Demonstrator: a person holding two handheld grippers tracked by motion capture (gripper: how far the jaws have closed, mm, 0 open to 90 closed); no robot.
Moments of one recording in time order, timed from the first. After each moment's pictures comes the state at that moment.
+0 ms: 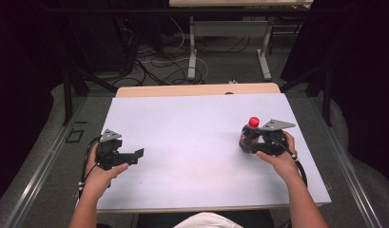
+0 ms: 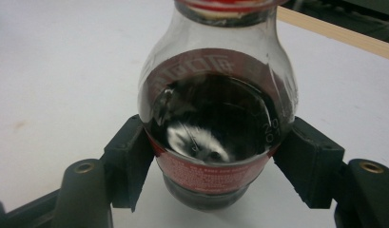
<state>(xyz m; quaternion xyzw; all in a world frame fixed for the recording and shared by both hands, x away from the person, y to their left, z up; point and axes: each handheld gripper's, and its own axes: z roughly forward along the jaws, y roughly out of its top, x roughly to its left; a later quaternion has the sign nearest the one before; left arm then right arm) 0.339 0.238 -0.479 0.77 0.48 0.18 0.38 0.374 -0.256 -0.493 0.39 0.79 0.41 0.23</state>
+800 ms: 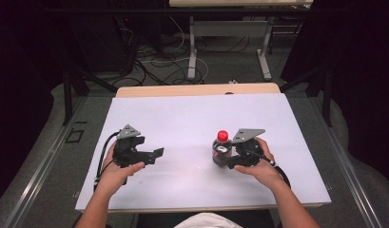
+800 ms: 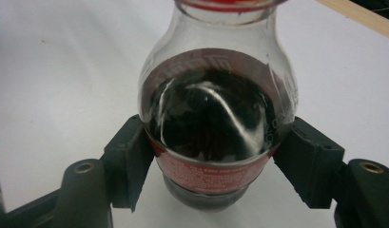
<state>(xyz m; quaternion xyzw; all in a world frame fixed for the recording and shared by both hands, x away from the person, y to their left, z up) 0.338 0.185 -0.453 0.80 0.41 0.12 0.43 0.348 -0.181 -0.484 0.27 0.86 0.41 0.15</state>
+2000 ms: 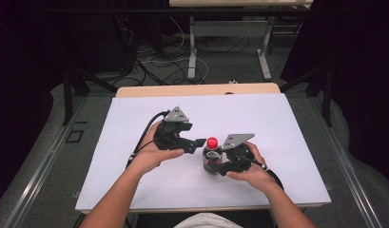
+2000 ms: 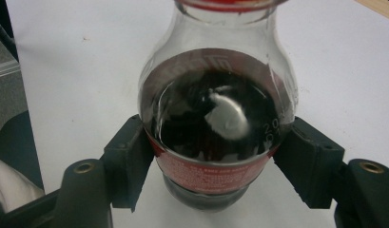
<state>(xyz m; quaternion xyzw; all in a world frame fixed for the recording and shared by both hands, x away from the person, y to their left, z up) 0.353 0.070 -0.396 0.86 0.26 0.08 0.44 0.337 -0.157 -0.487 0.24 0.87 0.41 0.12</state>
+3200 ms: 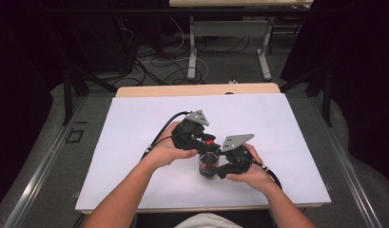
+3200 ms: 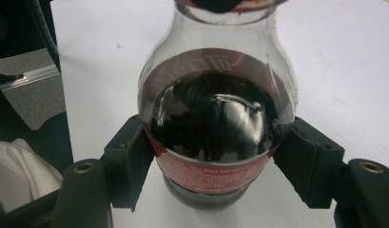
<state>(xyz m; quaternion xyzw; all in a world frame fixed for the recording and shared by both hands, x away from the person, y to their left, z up) 0.361 0.034 -0.400 0.90 0.18 0.01 0.40 0.335 -0.154 -0.488 0.21 0.87 0.44 0.07</state>
